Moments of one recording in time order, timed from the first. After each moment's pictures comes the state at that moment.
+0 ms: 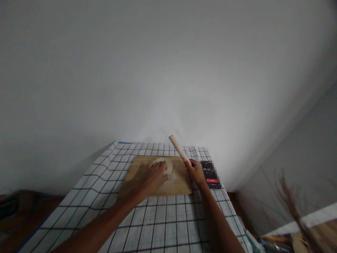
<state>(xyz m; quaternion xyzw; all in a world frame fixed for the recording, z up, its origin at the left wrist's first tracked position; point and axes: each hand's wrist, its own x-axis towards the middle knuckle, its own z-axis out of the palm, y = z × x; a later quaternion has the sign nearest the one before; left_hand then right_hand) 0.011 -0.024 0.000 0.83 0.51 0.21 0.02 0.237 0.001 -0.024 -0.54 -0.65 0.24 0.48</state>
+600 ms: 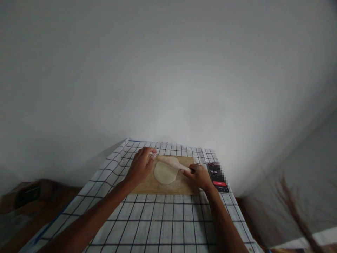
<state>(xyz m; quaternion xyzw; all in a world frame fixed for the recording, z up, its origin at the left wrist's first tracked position) -0.069 -0.022 0.041 0.75 0.50 0.43 -0.04 0.231 -0.013 -0.009 -0.53 -0.80 0.08 0.28</state>
